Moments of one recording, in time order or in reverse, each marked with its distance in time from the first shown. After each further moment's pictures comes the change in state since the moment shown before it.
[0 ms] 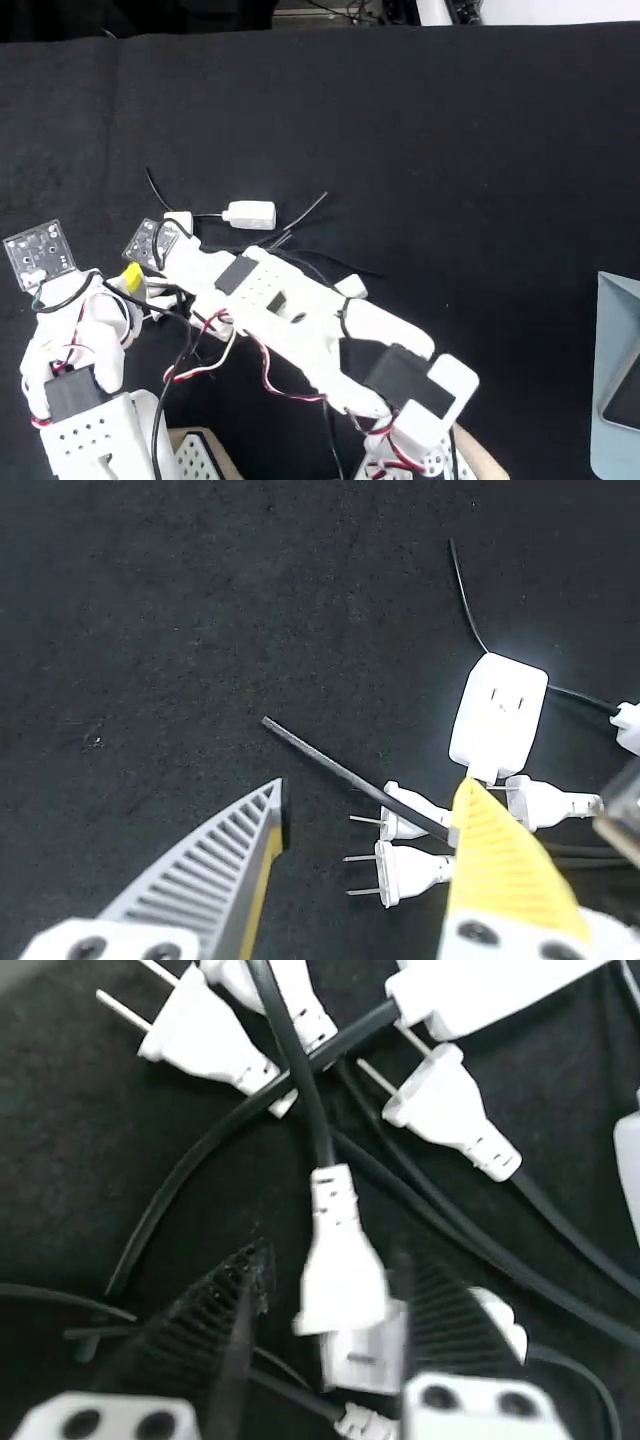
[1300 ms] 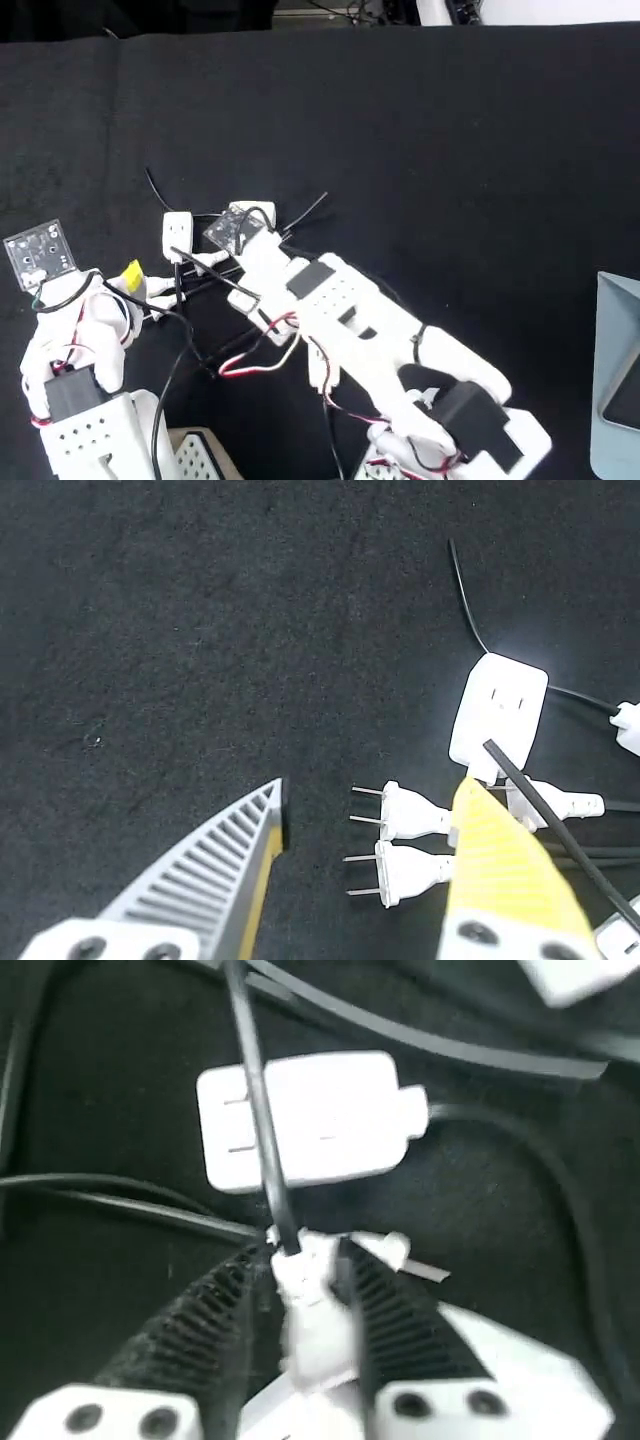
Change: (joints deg) left arm 0.0 0.0 0.0 0.0 0.0; right arm 10.5 -21.0 21.2 3.5 -7.0
